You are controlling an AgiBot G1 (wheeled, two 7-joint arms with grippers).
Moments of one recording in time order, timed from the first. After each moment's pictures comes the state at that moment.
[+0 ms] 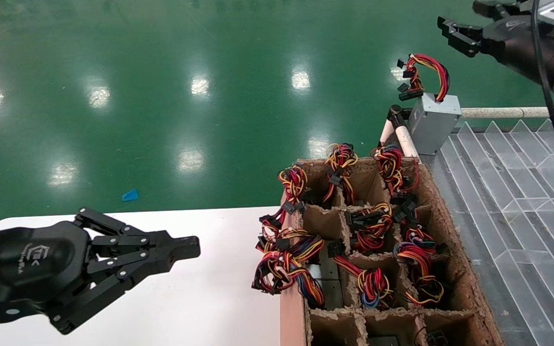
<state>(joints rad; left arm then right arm) -1.10 0.55 0.43 -1.23 0.61 1.42 -0.10 1.83 -1.01 -1.19 0.06 -0.17 -0.80 -0.48</state>
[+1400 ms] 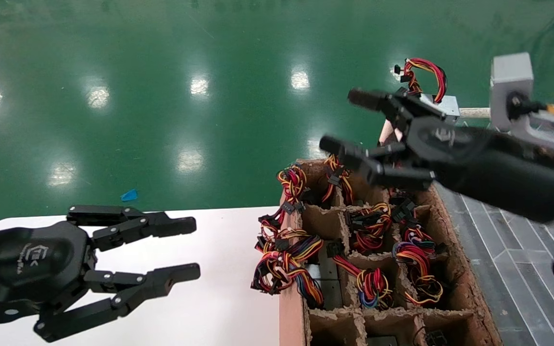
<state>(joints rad) -1.10 0.55 0.43 -1.23 0.61 1.42 -0.10 1.30 -0.73 -0.56 0.91 -0.56 -1.29 -0.02</state>
